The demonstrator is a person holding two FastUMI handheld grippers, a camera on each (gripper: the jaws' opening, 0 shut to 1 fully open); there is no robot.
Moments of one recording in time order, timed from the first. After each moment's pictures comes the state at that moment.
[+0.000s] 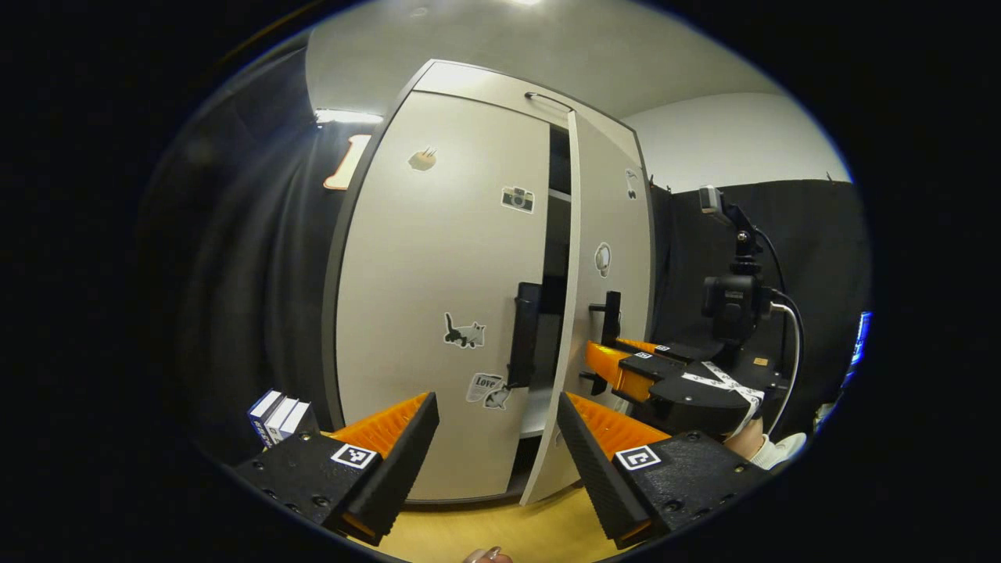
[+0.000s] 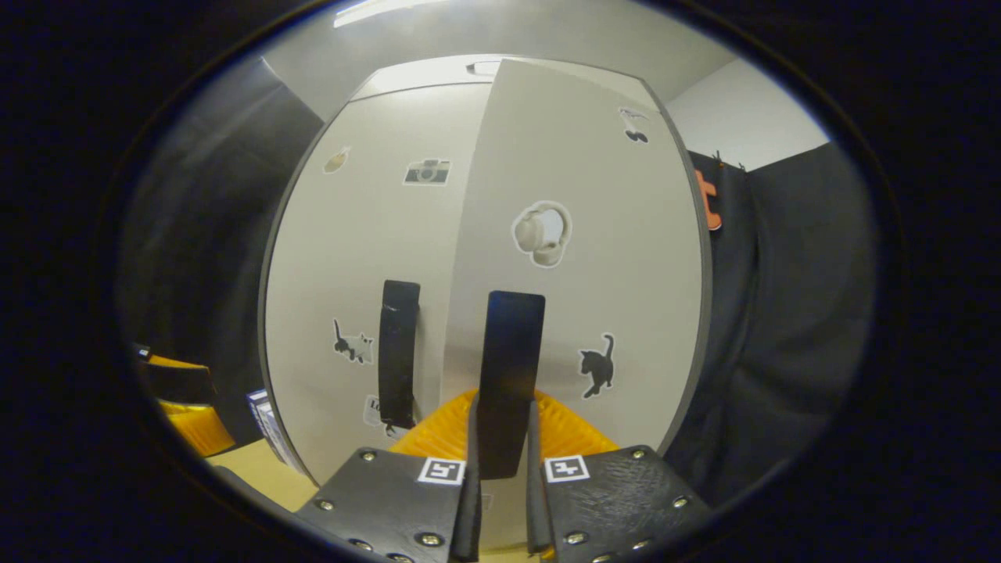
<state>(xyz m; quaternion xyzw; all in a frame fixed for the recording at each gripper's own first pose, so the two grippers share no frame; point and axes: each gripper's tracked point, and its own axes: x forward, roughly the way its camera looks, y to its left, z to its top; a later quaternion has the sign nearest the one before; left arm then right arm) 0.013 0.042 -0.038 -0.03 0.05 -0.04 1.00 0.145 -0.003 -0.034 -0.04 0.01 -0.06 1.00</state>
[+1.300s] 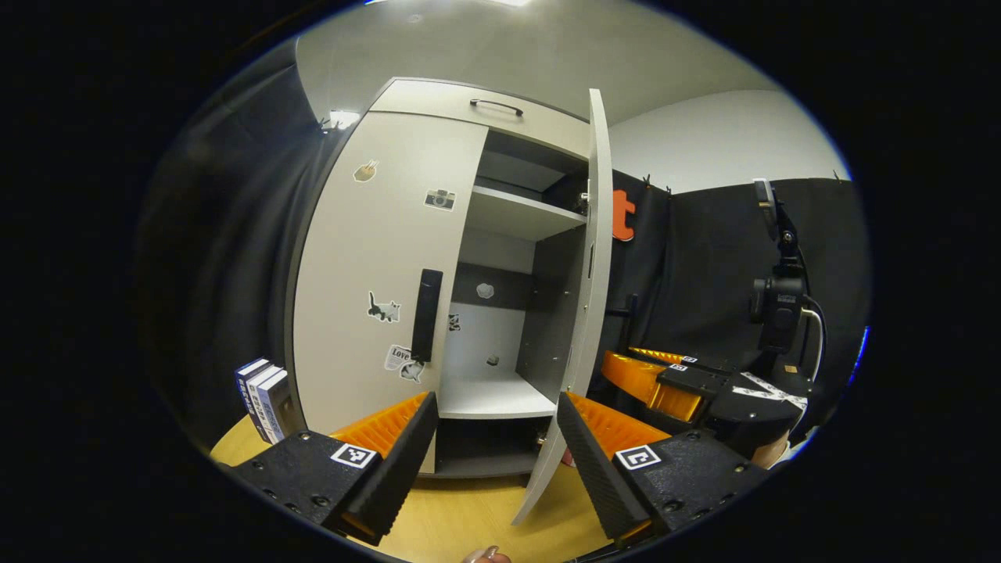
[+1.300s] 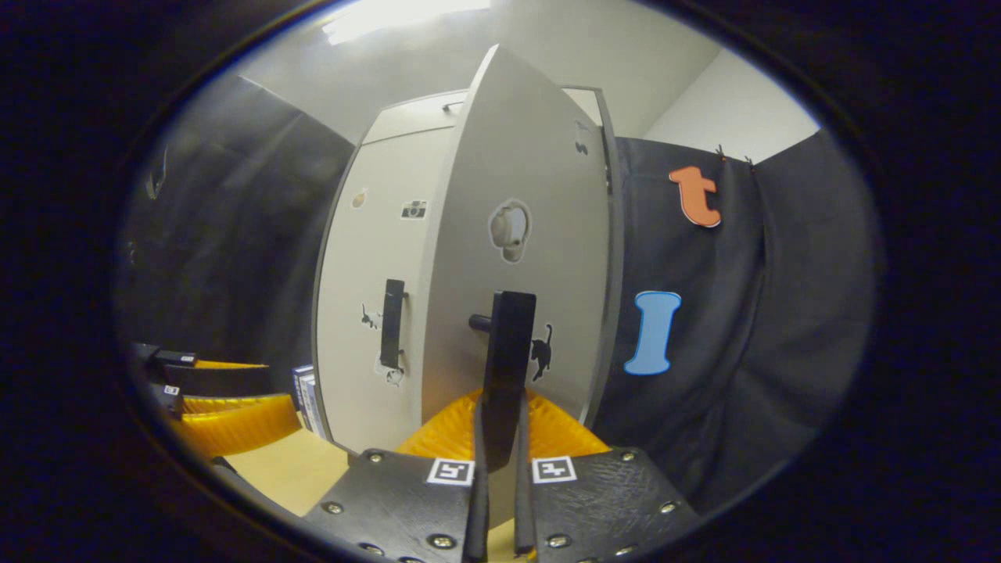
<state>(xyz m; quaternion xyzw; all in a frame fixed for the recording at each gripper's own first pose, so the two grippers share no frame) -0.020 -0.105 -0.039 -0.06 0.05 0.02 1.00 0.011 -0.113 -0.022 -0.02 0.03 0.02 1.00</state>
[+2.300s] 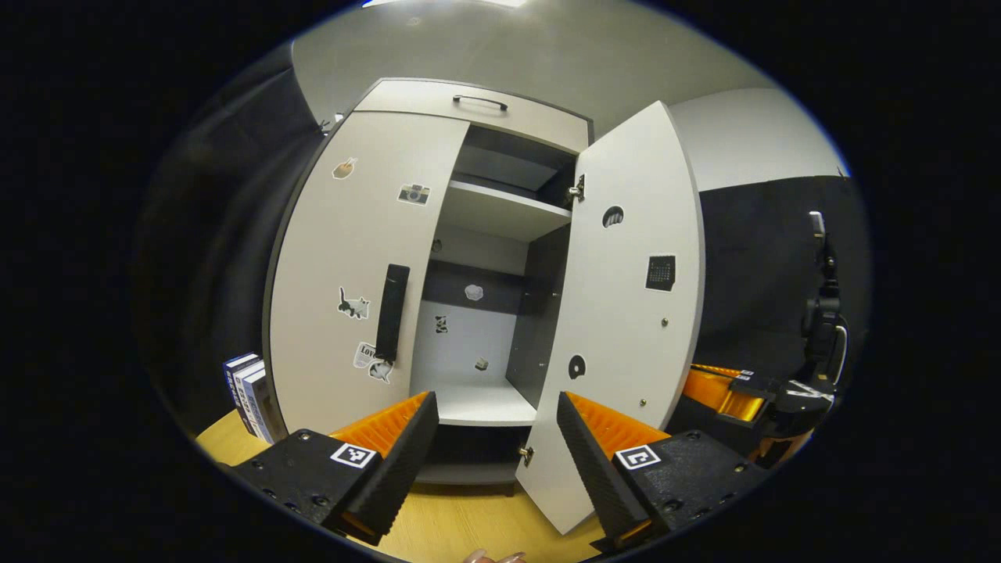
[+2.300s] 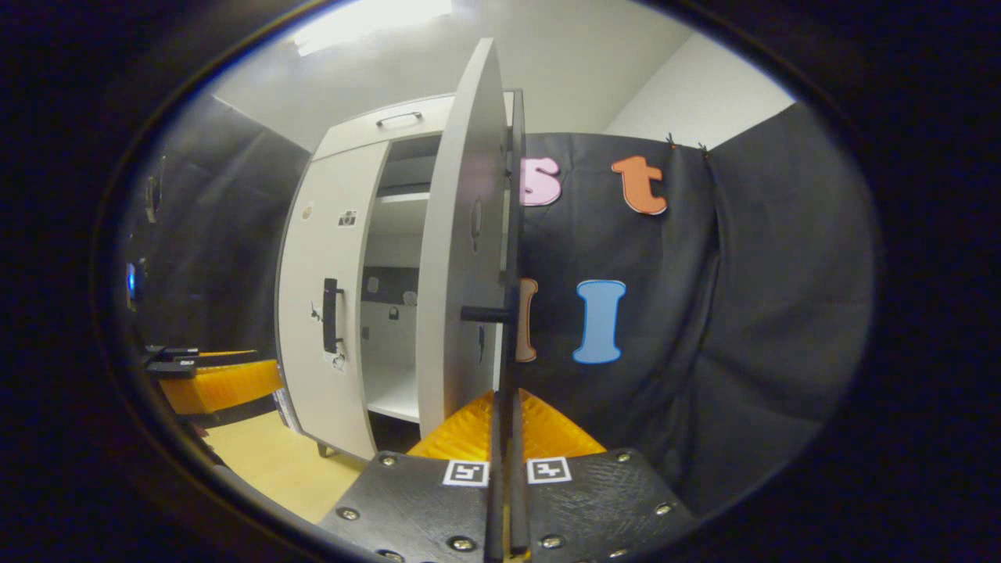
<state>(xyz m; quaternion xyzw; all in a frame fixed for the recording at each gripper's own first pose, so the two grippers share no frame) 0.016 -0.133 -0.038 -0.06 0.02 0.05 1.00 -0.029 -0.219 -0.014 -0.02 0.01 -0.03 1.00</state>
